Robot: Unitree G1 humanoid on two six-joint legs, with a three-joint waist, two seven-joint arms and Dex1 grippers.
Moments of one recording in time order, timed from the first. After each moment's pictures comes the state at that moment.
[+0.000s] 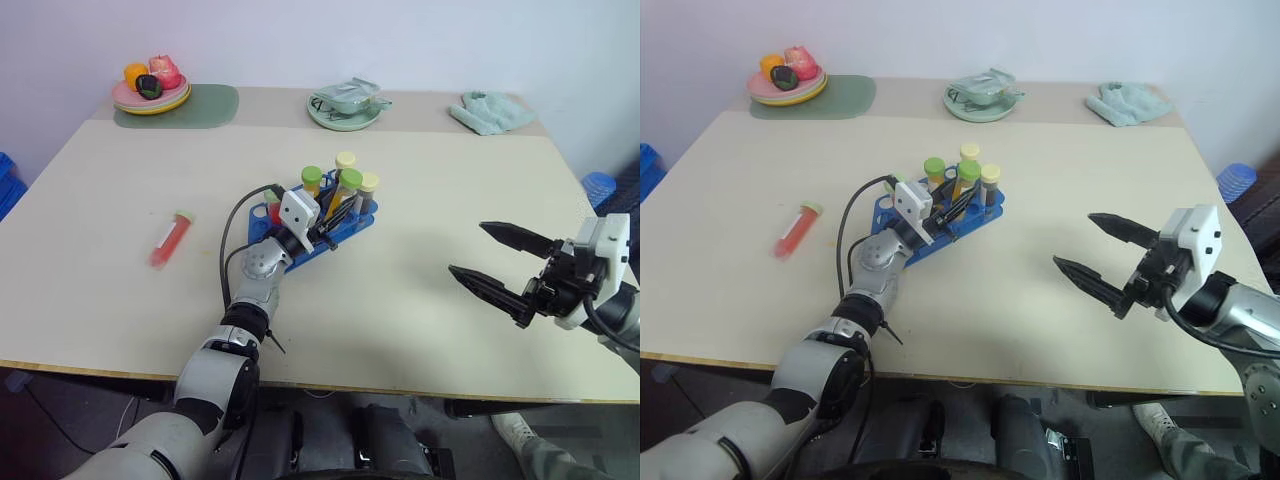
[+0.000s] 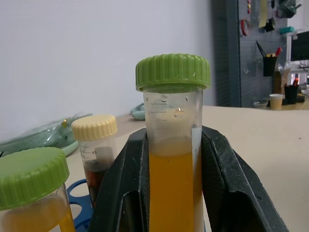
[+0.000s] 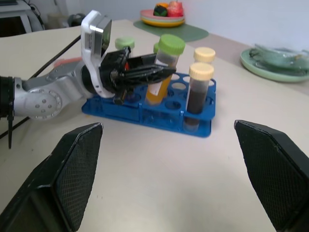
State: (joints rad) left arm -0.78 0.00 0.01 0.96 -0.14 -0.68 -0.72; right arm 0.14 -0.80 -0.52 -0.57 0.81 0.52 0.83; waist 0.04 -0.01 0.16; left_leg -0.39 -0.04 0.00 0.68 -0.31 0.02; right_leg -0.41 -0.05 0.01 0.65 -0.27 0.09
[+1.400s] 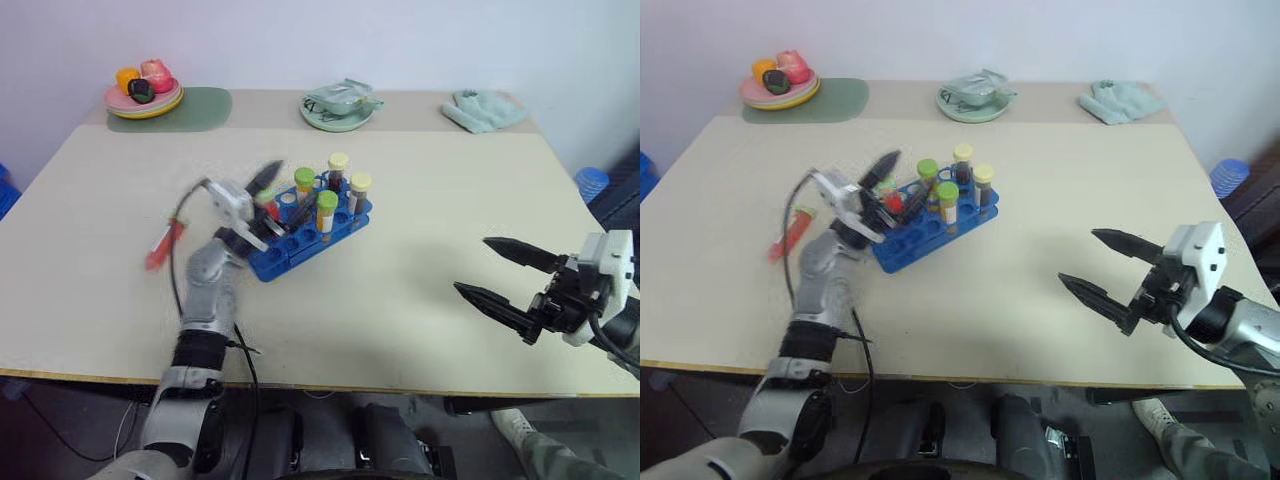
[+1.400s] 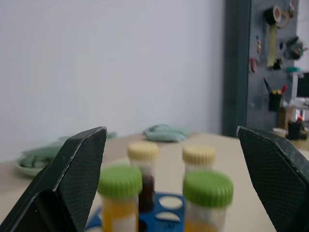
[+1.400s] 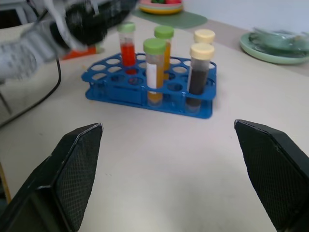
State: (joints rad) left arm -0.53 0.18 0.14 0.17 -0.47 -0.11 -0.66; right arm 0.18 -0.80 -0.52 -0.57 0.80 0.50 0.87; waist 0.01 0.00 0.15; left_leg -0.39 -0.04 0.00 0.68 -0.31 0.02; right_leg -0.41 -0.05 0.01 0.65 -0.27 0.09
